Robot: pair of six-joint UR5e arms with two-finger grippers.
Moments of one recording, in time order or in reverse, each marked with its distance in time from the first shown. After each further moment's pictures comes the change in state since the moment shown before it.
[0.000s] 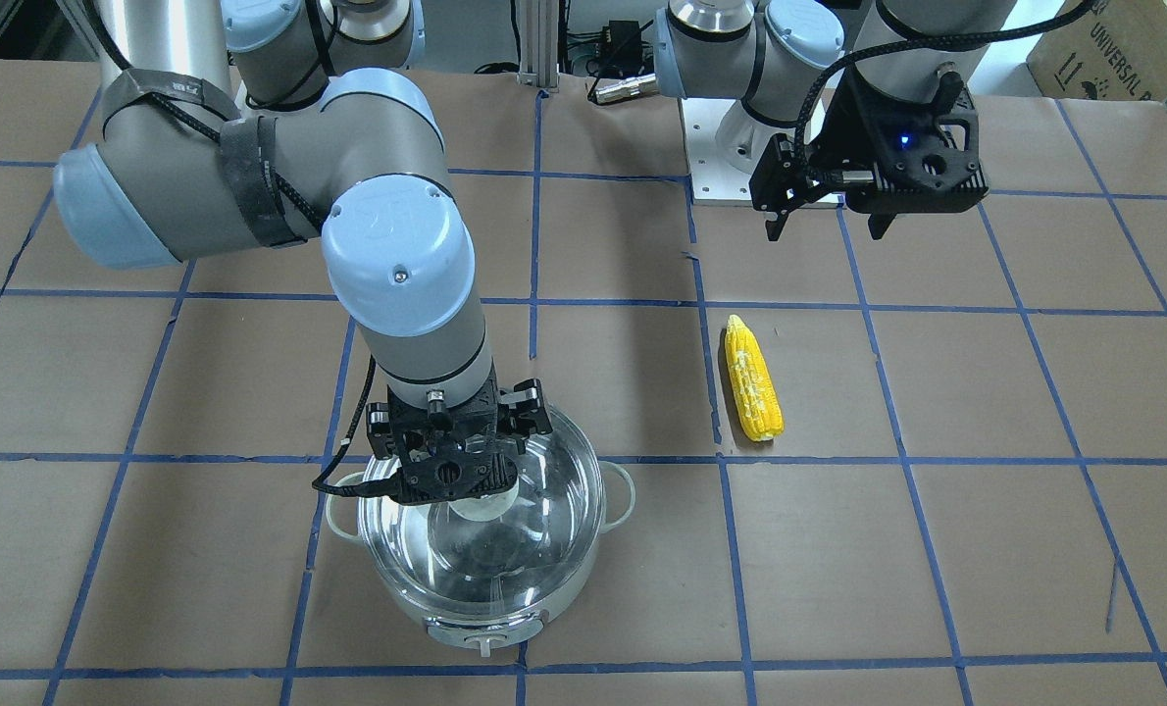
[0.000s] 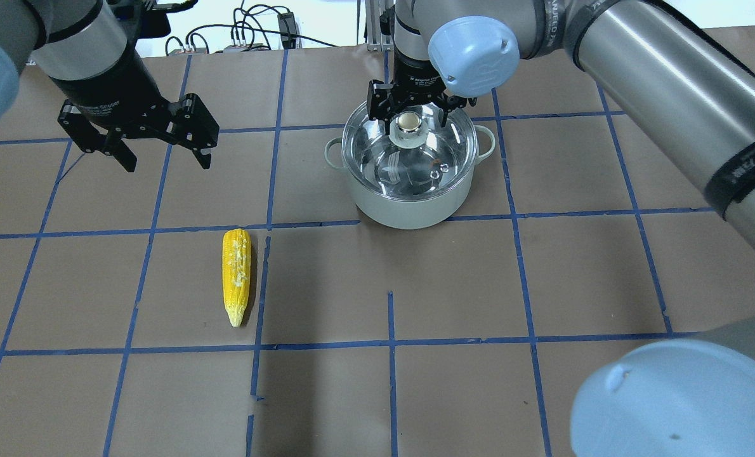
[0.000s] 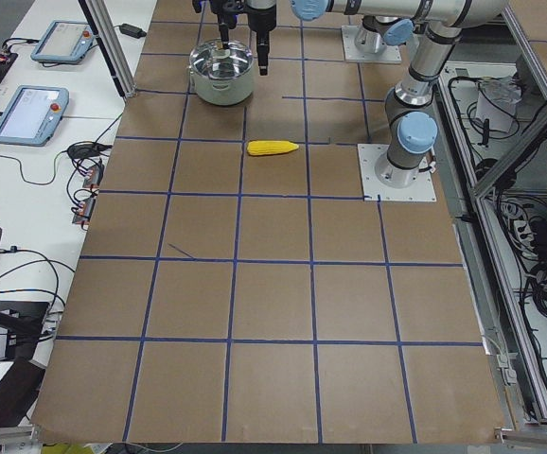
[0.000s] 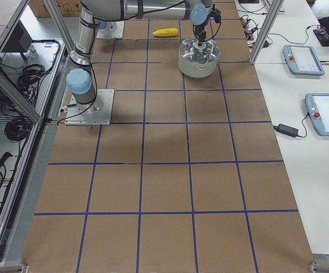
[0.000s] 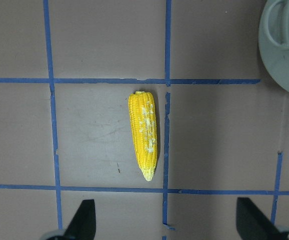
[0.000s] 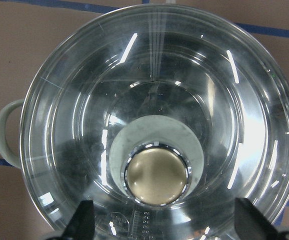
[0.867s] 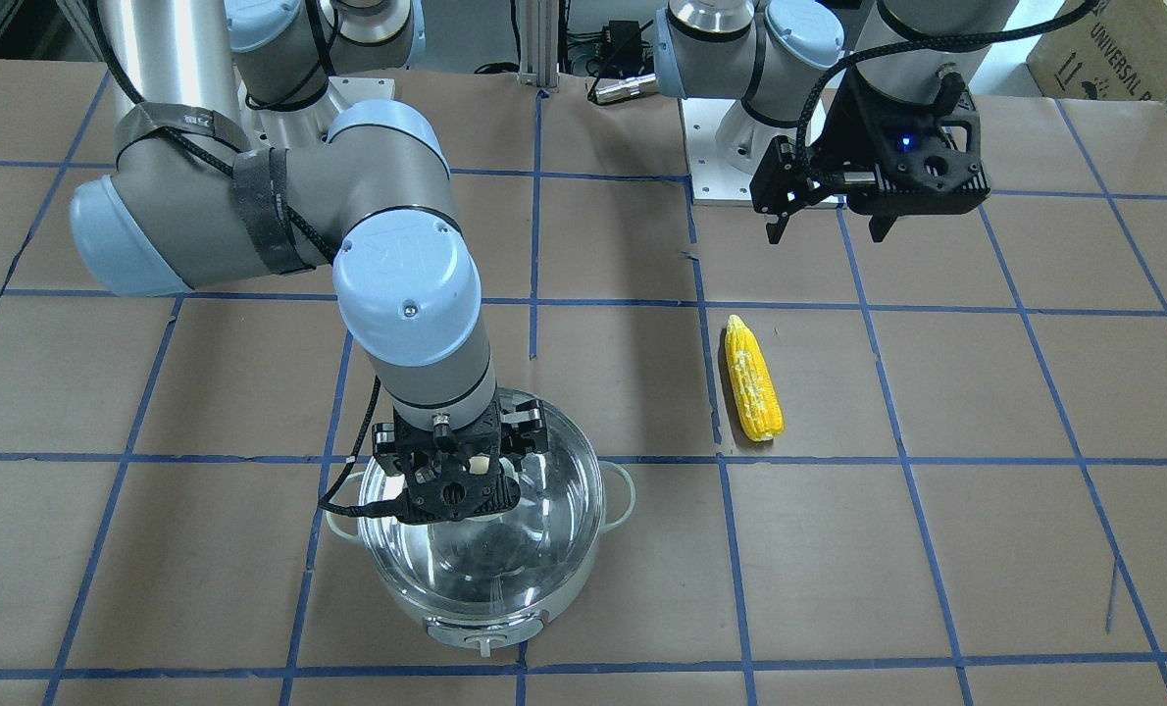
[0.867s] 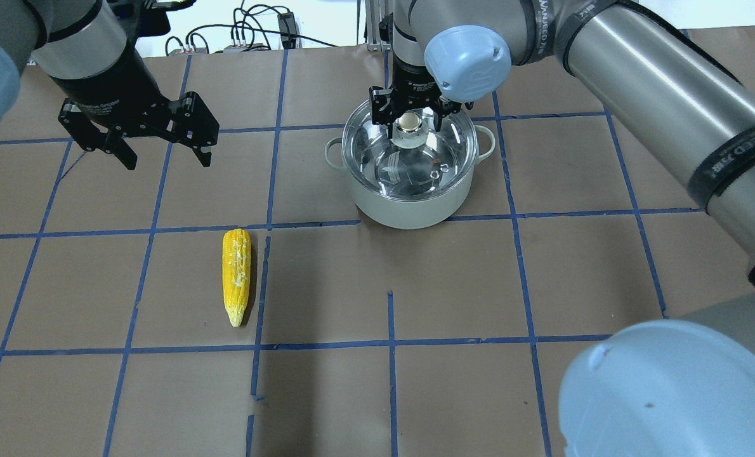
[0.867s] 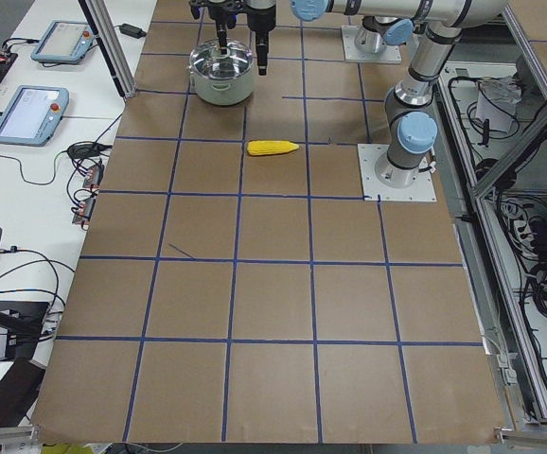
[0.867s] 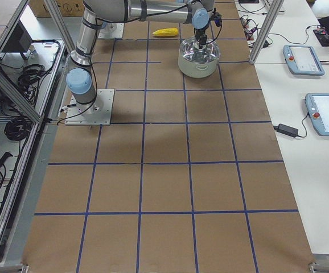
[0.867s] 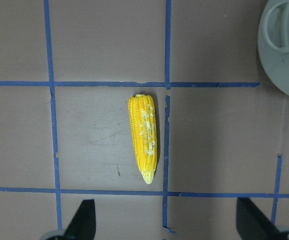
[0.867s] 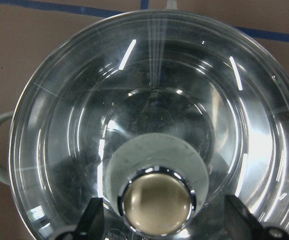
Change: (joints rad) left arm 0.001 -0.001 -0.002 0.011 -0.001 0.000; right arm 0.000 0.032 -0.014 -0.024 -0.003 0.000
